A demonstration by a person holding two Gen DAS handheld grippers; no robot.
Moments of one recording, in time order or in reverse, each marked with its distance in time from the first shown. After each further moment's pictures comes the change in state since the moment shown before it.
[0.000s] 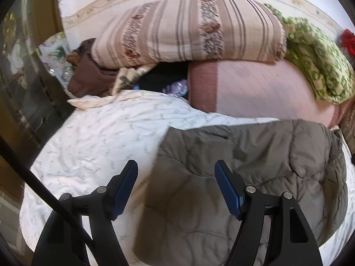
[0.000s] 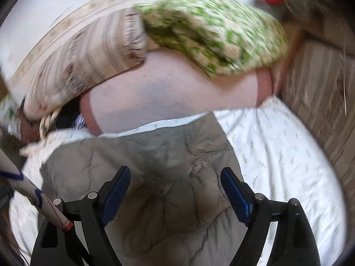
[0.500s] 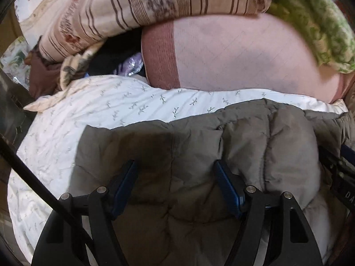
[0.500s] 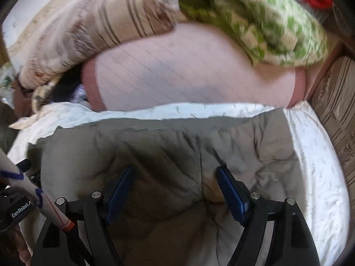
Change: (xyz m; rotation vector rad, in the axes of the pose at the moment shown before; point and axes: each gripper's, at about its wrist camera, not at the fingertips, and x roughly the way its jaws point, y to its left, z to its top) left arm 0.131 -0.102 0.016 0.110 0.167 -0.036; right arm 0.134 0.040 0.006 -0.036 0.150 -0.027
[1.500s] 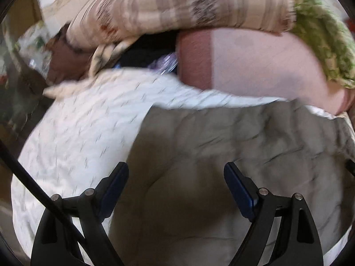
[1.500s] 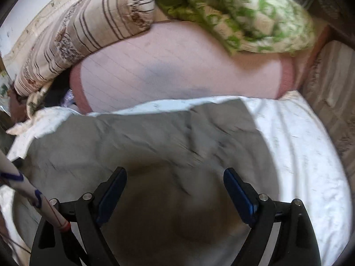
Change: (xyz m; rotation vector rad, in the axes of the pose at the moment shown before) left arm -0.033 0.089 -0.037 -0.112 -0.017 0.032; right arm -0.029 -0.062 -0.037 0.045 -0.025 -0.019
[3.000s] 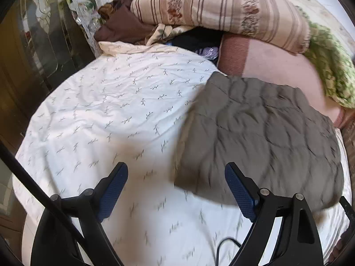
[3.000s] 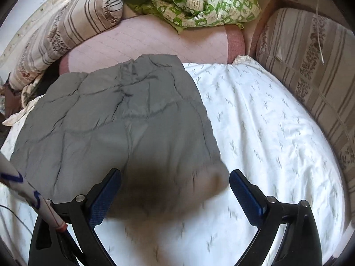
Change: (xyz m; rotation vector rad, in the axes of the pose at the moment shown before) left arm -0.126 0.093 -0.128 -0.190 -0.018 -0.008; right arm -0.100 -0.055 -0.124 0.108 0.034 -0.031
